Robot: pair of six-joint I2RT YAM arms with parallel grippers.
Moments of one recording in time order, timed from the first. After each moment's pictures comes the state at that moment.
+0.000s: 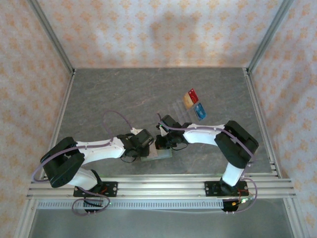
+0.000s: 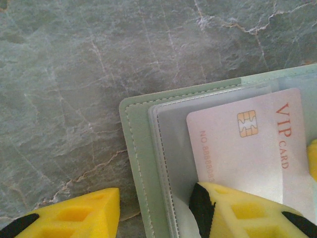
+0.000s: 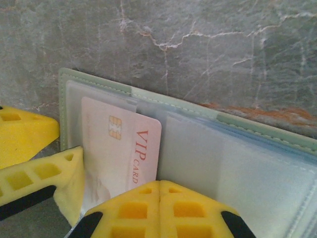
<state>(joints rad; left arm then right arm) -0.85 1.45 0.66 -0.46 -0.17 -0.89 0.84 1.74 0.92 -0.27 -0.37 0.64</state>
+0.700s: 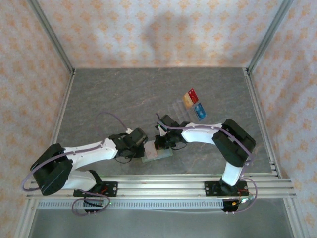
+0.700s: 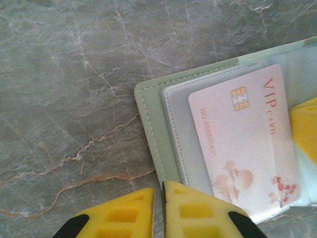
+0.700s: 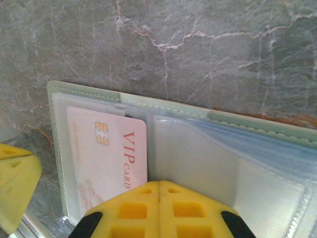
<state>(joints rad) -0.80 1.33 0.63 -0.54 -0.08 -0.89 0.85 1.76 0.95 -0.30 -0.37 0.64</state>
